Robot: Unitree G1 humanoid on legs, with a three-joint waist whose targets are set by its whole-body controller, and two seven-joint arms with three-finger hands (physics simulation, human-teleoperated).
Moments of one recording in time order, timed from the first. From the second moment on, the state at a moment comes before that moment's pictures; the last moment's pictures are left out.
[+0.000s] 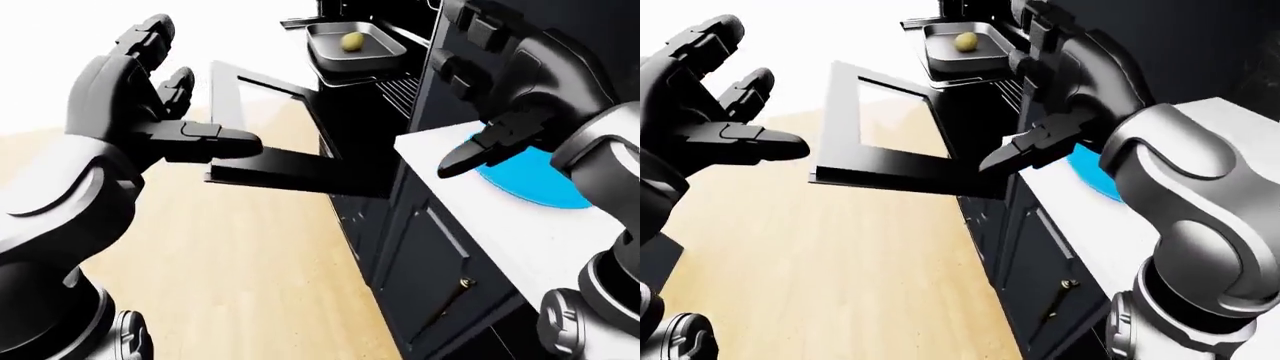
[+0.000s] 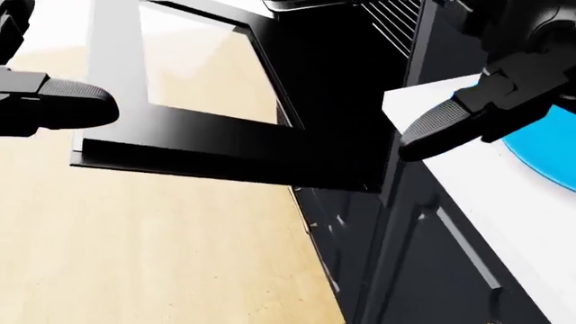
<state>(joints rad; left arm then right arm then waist) -0.79 0.56 0.35 -0.62 -1.00 1.30 0.52 -0.84 -0.58 -0.29 -0.58 0.68 1.25 0.10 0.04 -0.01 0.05</state>
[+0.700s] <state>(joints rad) -0.94 0.61 0.33 -0.52 -1.02 1.34 0.53 -0.89 -0.57 -0.28 -0.45 0.58 1.19 0.12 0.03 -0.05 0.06</state>
